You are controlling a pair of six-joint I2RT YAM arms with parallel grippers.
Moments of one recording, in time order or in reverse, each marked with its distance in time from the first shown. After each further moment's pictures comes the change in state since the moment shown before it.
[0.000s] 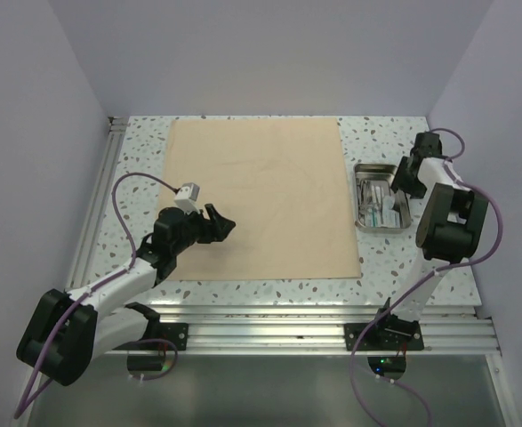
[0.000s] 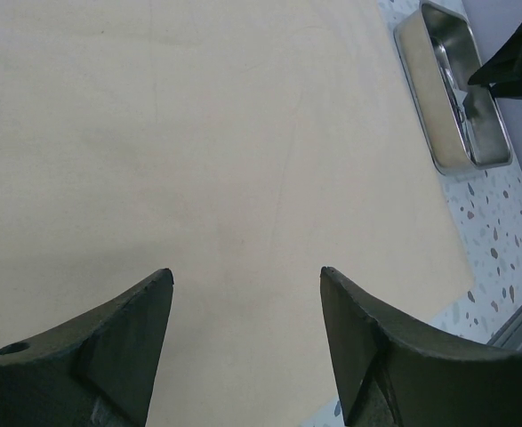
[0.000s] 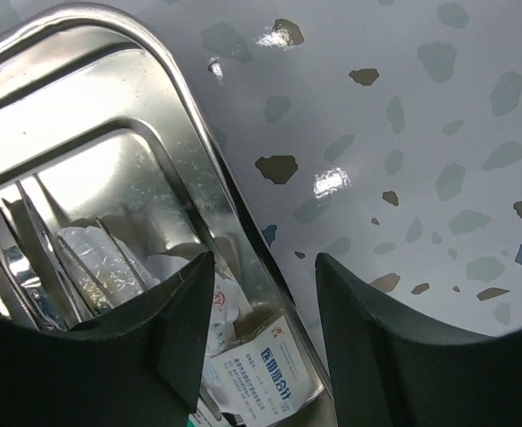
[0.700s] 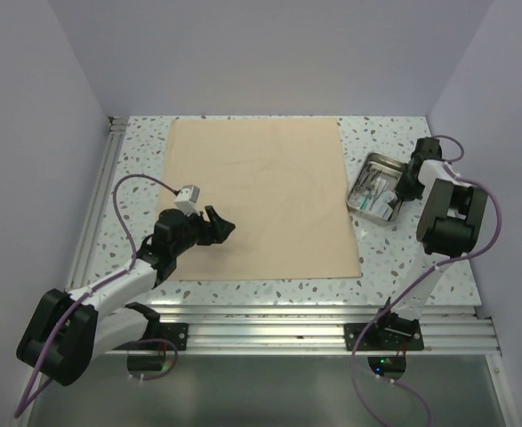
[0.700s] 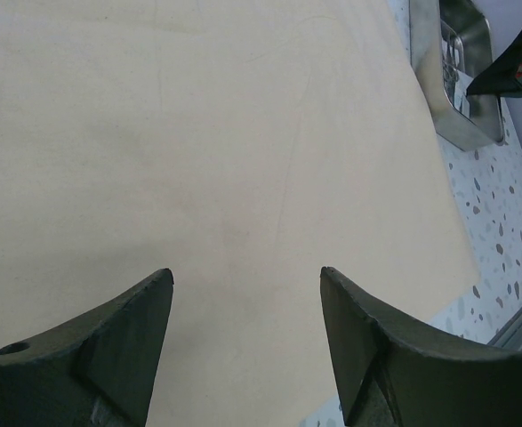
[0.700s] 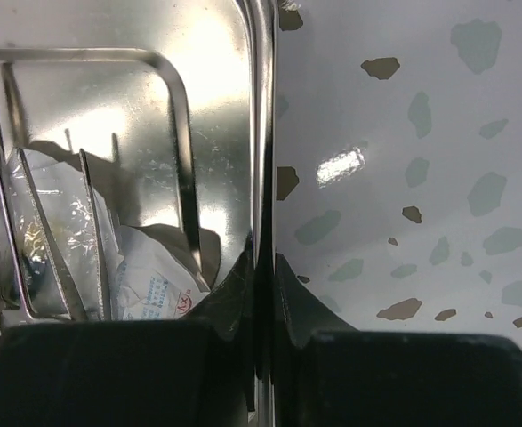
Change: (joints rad) left arm -0.001 0.000 -0.015 0.000 -0.001 0.000; right arm -0.024 0.086 0.008 0.007 -0.035 0.020
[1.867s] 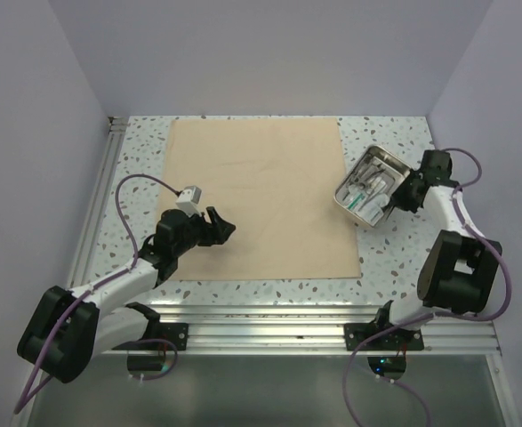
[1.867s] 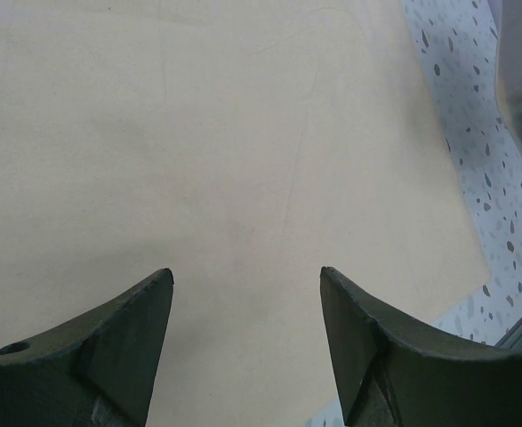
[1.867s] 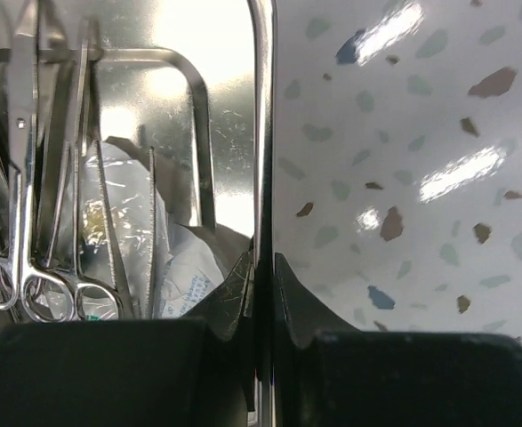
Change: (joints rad) left arm -0.012 0.018 0.000 0.000 -0.017 0.008; right arm 0.002 -0.481 -0.336 0.013 -0.202 0.280
